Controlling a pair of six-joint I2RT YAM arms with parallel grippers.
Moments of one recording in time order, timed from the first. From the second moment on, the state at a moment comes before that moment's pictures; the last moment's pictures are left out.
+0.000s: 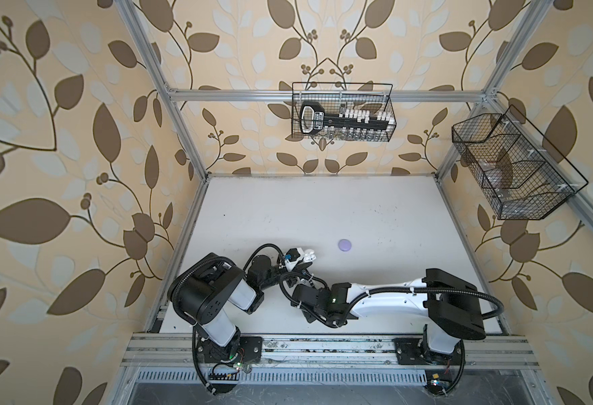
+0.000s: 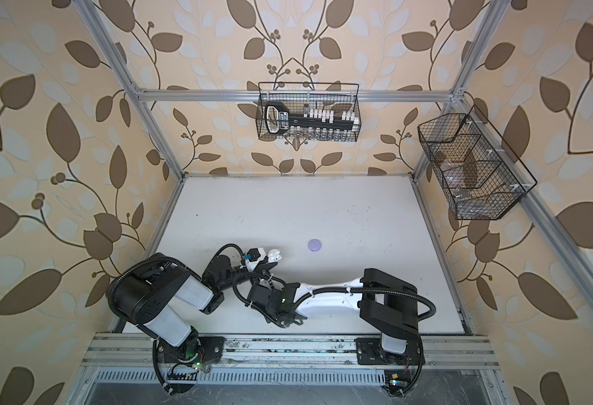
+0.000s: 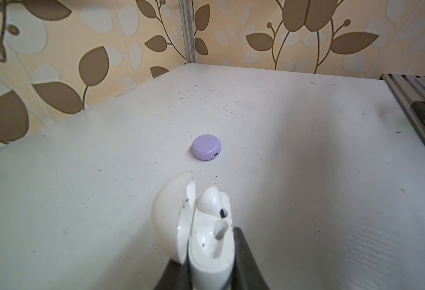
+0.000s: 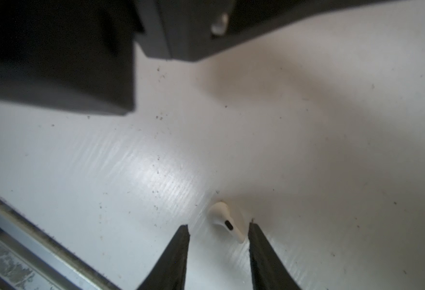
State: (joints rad) left arm -0.48 1.63 0.17 1.27 0.52 0.18; right arm 1.30 1.76 1.08 -0.49 0.33 0.74
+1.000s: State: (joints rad) left arm -0.36 1.67 0.23 1.27 0.51 0.03; right arm 1.29 1.78 1.08 -0.42 0.19 0.45
